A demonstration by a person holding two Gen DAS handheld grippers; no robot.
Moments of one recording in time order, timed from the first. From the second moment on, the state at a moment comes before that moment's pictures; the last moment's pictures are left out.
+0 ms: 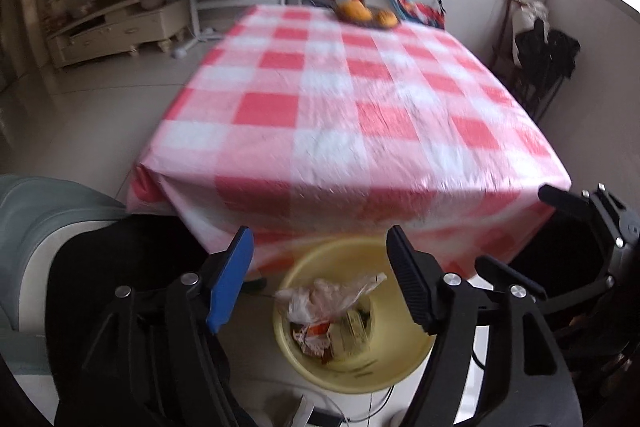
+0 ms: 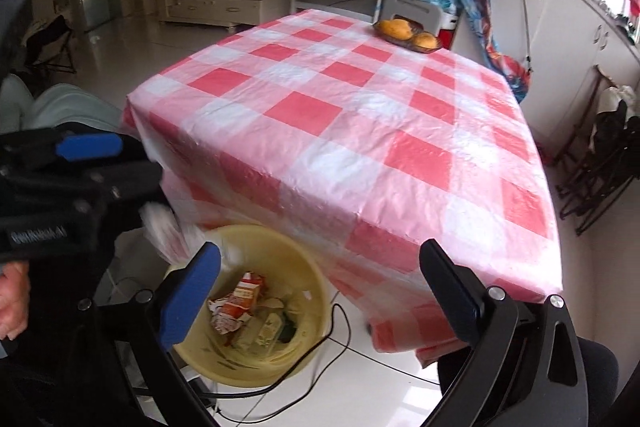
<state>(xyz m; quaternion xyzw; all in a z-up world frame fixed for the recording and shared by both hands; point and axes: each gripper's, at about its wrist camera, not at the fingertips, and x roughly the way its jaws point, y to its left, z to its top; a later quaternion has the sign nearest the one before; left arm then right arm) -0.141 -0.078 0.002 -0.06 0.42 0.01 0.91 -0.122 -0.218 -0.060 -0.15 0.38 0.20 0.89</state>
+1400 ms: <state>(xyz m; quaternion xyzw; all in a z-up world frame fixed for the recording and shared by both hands) -0.164 -0.106 0.051 -0.01 0.32 0.09 0.94 -0.147 -0.239 -0.028 -0.15 0.27 0.10 0.95</state>
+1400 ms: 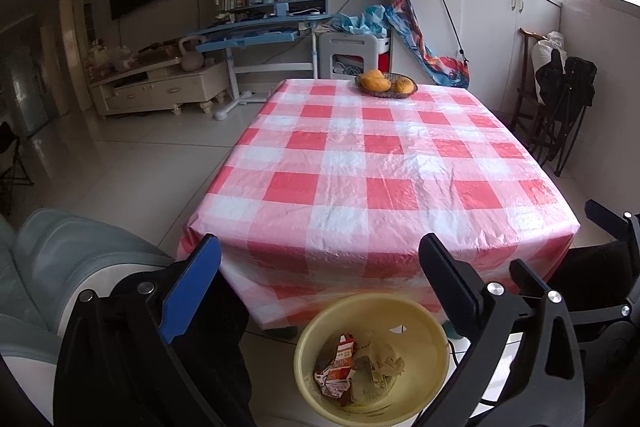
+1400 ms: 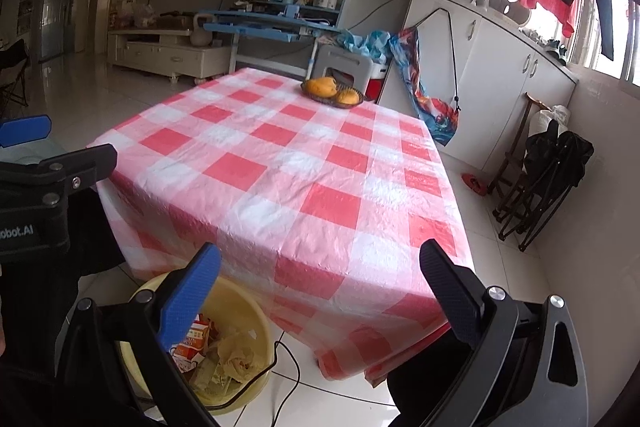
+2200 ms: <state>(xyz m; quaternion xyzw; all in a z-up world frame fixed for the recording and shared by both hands) -0.164 -0.091 0.054 -0.01 0.32 0.13 0.94 -0.159 -0.230 -0.023 -0.16 0.23 0.12 0.95</state>
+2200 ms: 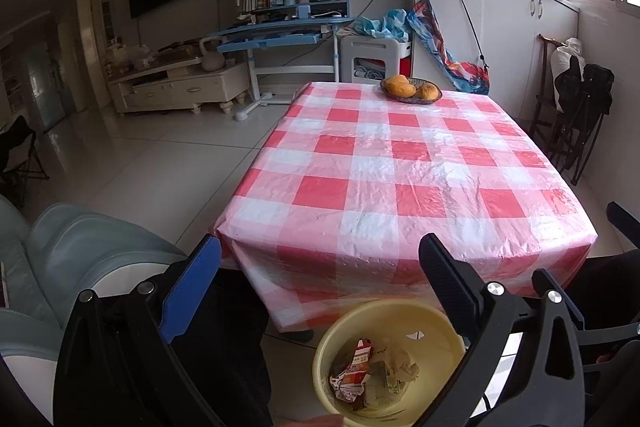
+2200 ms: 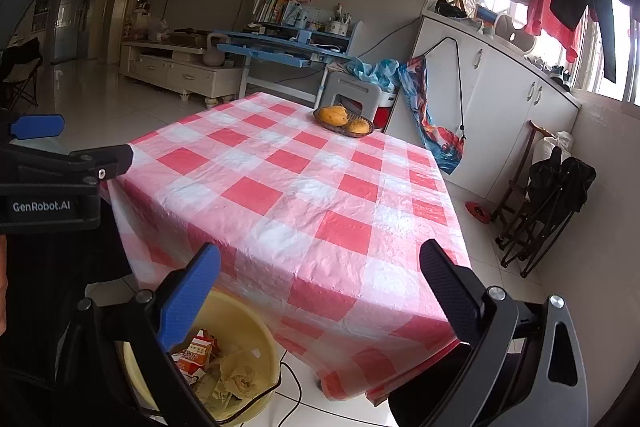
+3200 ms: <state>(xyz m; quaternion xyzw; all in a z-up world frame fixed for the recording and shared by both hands) -0.167 -0.091 0.059 0.01 0.30 0.14 0.94 -0.161 -0.229 -0.024 -0.16 0.23 0.12 0.95</state>
